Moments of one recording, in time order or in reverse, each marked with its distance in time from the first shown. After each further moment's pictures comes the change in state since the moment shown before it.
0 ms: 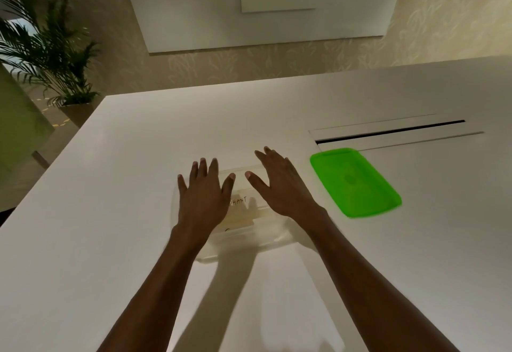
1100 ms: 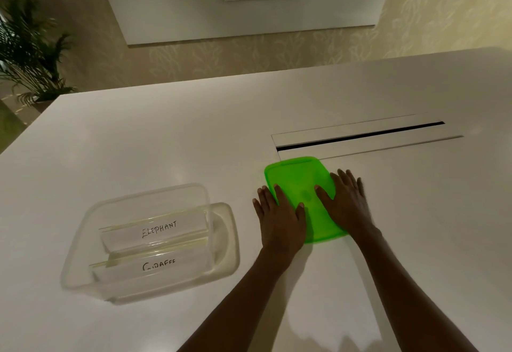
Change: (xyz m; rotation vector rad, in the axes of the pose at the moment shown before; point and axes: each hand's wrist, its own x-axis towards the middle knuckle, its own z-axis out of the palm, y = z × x) left_hand 0.021 0.236 0.209 -0.175 -0.140 0.011; right_hand -0.021 0.286 -0.070 -0.234 0.103 0.407
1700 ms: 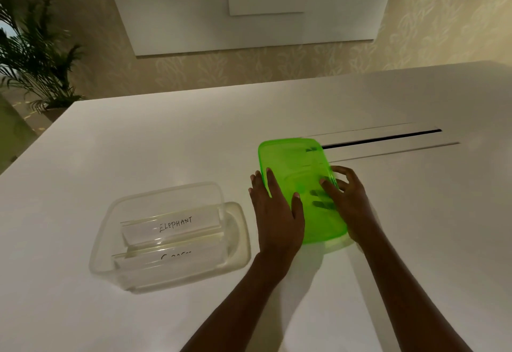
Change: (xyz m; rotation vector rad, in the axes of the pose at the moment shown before) left_hand -0.036 -0.003 -0.055 -0.269 0.387 0.154; right_hand -0.038 -0.048 -0.035 1.258 0.006 0.185
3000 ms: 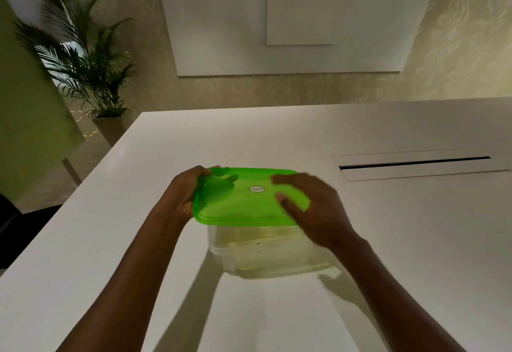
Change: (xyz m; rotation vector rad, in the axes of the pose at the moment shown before) left_hand 0.085 -0.167 -0.326 -1.180 -0.227 -0.873; right_hand -0.147 -0.071 0.229 -0.700 -0.243 -0.893
